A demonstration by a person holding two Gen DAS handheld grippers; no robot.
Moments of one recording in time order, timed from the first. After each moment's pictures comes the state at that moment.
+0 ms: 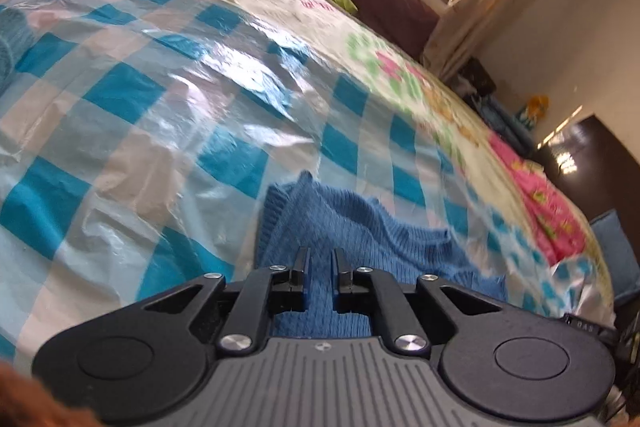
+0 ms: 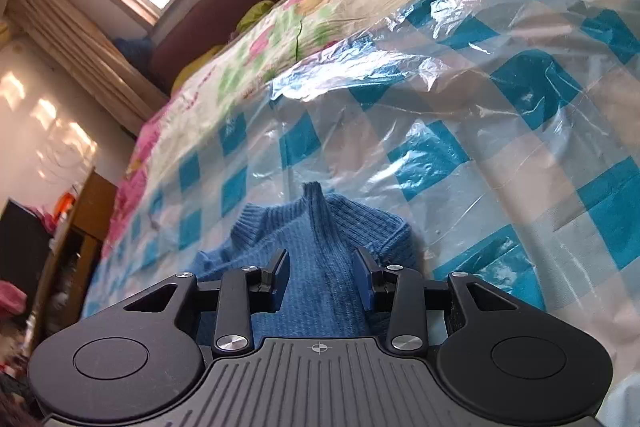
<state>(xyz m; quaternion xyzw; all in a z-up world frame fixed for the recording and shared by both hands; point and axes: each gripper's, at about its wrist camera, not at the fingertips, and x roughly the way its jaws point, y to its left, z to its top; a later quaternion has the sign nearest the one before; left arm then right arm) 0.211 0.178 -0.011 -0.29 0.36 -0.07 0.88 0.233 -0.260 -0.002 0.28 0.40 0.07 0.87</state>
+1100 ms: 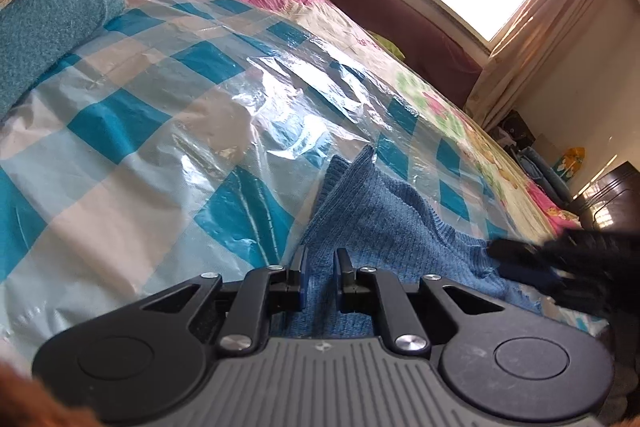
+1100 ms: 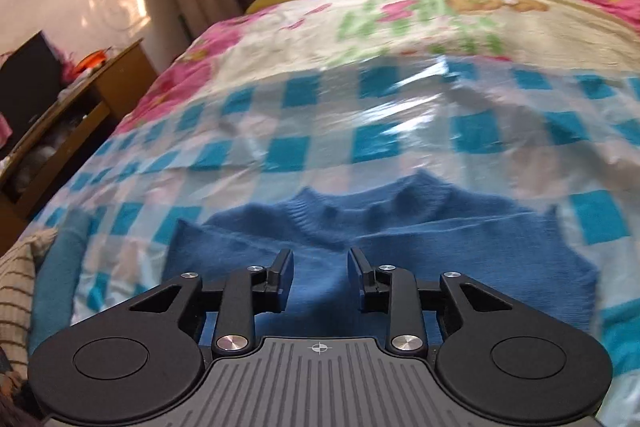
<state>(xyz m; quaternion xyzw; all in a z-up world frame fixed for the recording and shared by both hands) 0.154 0.170 -0.048 -0.32 0.30 0.03 0.90 0.251 -0.063 0.028 0.08 0.43 0.19 0.88</state>
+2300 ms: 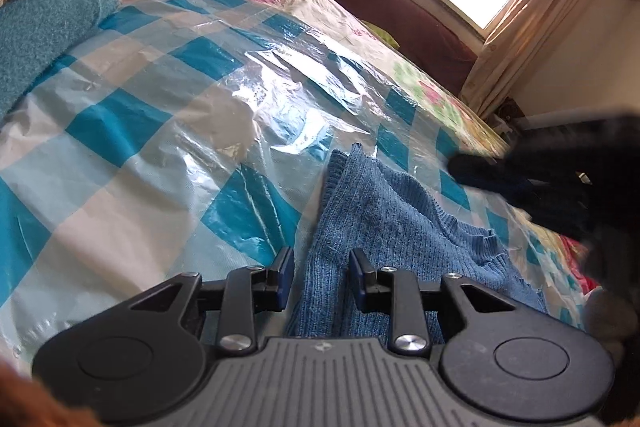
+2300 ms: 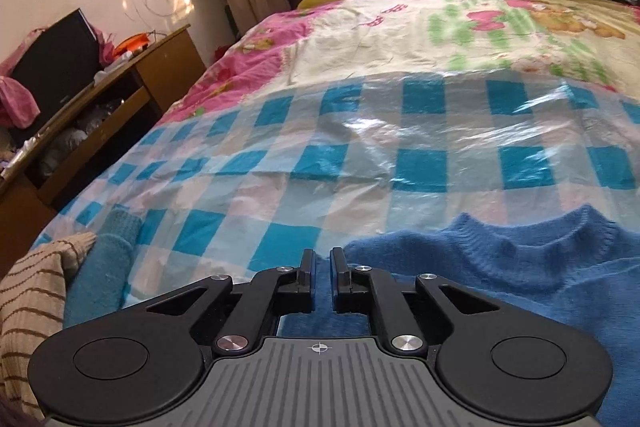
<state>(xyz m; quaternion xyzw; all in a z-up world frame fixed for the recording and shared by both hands) 0.156 0.175 -0.049 -0.30 0.31 0.02 0.90 0.246 0.007 0.041 0.06 0.38 0.20 0.90</state>
